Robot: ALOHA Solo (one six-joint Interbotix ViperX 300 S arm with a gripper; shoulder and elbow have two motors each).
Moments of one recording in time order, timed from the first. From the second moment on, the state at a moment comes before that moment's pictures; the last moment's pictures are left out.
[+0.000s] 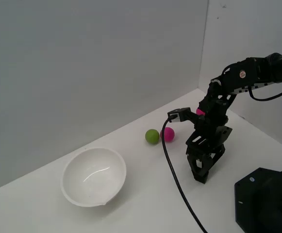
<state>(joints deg) -8.5 99.0 98.6 145.7 145.6 -21.9 56.6 22.8</state>
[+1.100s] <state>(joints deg) -9.7 99.3 99.0 145.7 145.5 -22.5 57.1 22.8</state>
